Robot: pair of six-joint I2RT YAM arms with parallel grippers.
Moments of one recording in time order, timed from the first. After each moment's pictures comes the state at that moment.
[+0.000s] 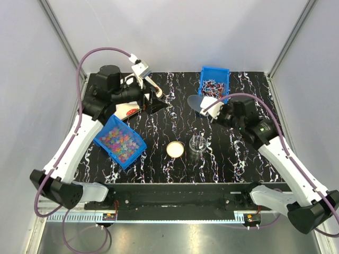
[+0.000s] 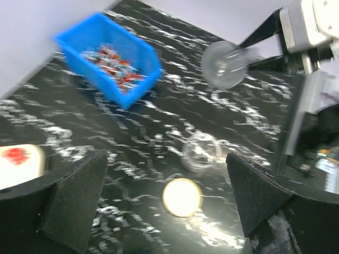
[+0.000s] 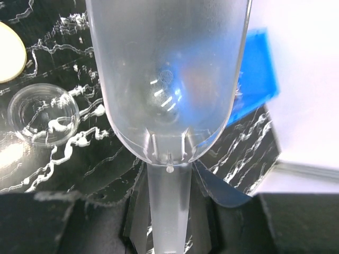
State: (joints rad) left arm -0.40 1.29 1.48 -0.49 0.70 0.07; right arm 0.47 1.07 1.16 -0.65 -0.07 -0.78
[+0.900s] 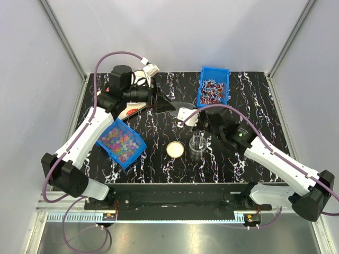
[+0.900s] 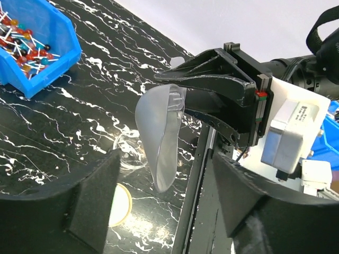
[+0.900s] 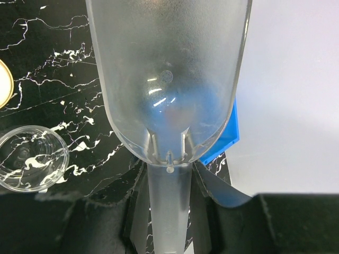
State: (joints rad) left arm -0.42 1.43 1.44 -0.36 0.95 -0.21; right arm 0.80 1.16 1.11 -0.42 0.23 -0.88
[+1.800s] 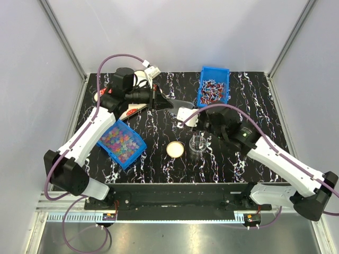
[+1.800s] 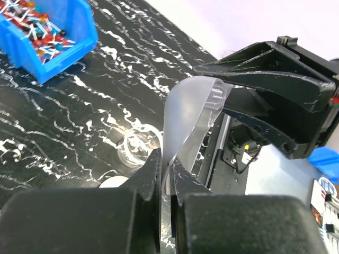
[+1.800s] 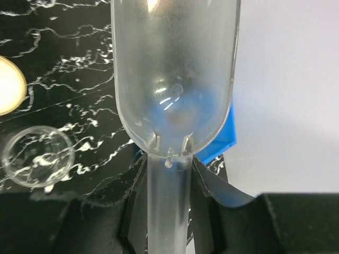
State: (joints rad) left arm -0.42 1.45 1.40 -0.35 0.89 -0.22; right arm 0.85 1.15 1.17 -0.48 0.25 -0.86
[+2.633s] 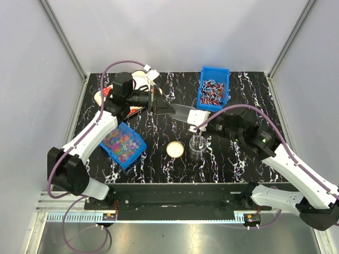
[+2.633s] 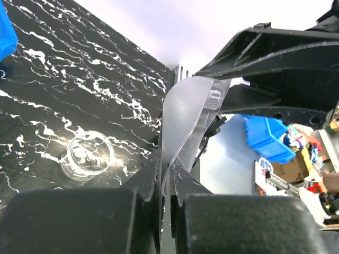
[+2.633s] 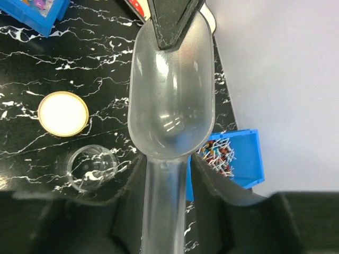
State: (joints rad) left arm -0.40 1.45 1.25 -0.02 1.15 -0.47; right arm 0.82 1.03 1.25 -0.62 -0.05 -0.77
